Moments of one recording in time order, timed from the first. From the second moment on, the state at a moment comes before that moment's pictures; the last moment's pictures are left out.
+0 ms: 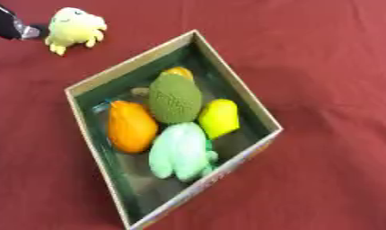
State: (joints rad) left arm -1.05 0.86 -0.22 -1.41 -0.63 0.20 -0.55; right arm -0.34 -0.71 -0.09 -1.99 -0.28 -0.09 -0.12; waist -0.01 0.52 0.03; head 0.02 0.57
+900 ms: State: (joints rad) left arm -1.15 0.77 -0.17 -1.12 -0.76 0.15 -0.59; right arm -0.37 -0.71 -0.09 -1.99 -0.28 -0.09 -0.15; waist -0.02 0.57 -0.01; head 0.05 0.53
